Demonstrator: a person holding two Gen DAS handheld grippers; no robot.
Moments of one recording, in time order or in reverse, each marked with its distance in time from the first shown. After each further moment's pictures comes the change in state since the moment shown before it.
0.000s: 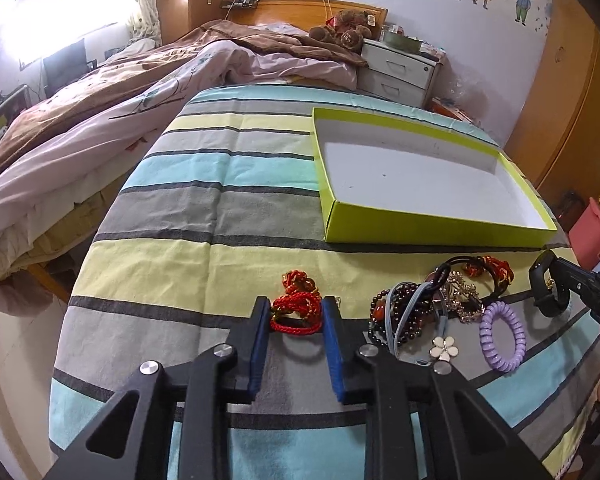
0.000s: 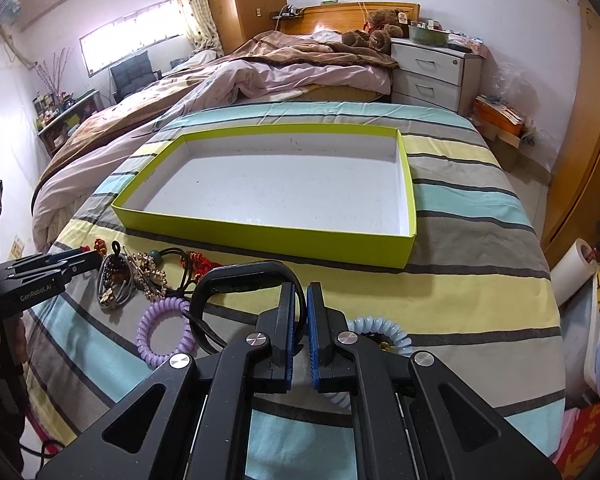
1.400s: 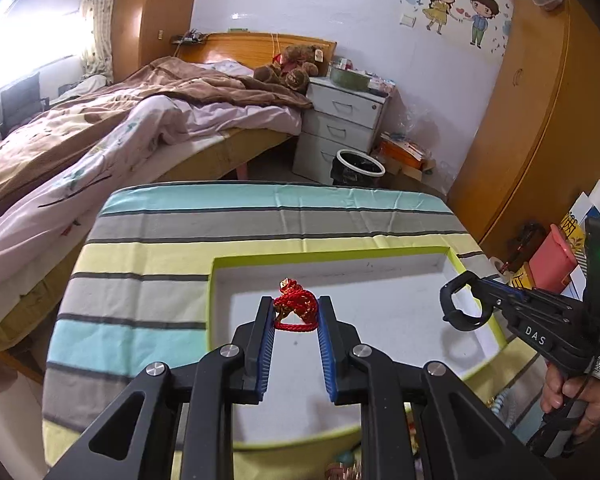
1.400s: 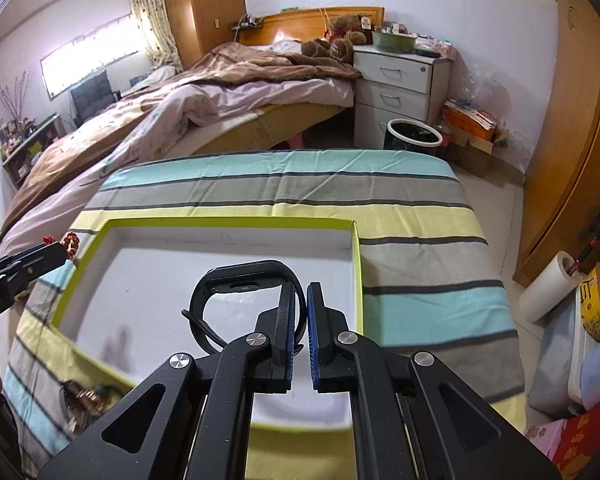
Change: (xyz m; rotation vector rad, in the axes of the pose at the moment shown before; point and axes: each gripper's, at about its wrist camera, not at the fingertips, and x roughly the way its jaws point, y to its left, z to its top) left arm 0.019 -0.058 0.124 0.074 -0.107 -0.171; right arm 0.046 -0.037 0.093 0.071 -0.018 -0.119
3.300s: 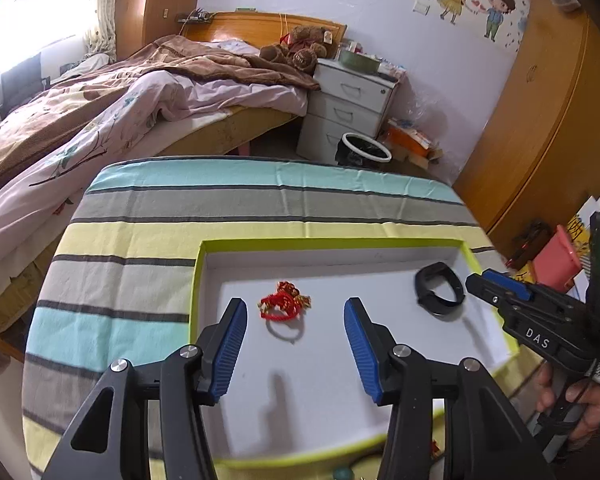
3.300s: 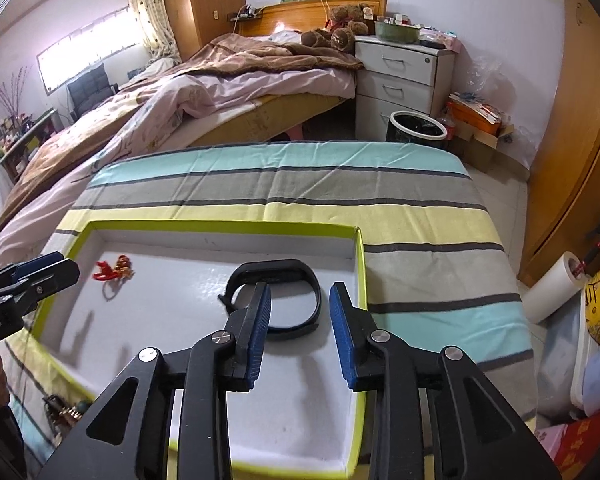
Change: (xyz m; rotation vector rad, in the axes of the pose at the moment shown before) left arm 0.019 0.002 -0.003 -0.043 0.051 0.006; right arm 0.016 -0.006 0.004 0.004 0.022 0.013
